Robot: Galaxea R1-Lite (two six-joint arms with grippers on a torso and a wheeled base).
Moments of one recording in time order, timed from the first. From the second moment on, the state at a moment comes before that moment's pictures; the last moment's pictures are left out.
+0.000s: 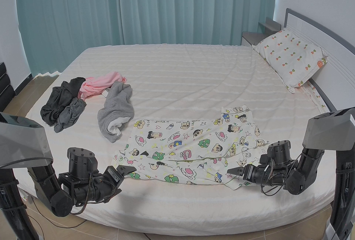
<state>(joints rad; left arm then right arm) -0.34 2.06 -0.27 -1.13 -0.15 -1.14 0.30 2.33 -0.54 -1.06 0.28 0.65</state>
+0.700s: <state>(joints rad) -0.34 2.06 -0.27 -1.13 -0.14 -1.13 0.26 2.22 -0.57 -1.07 0.28 0.71</state>
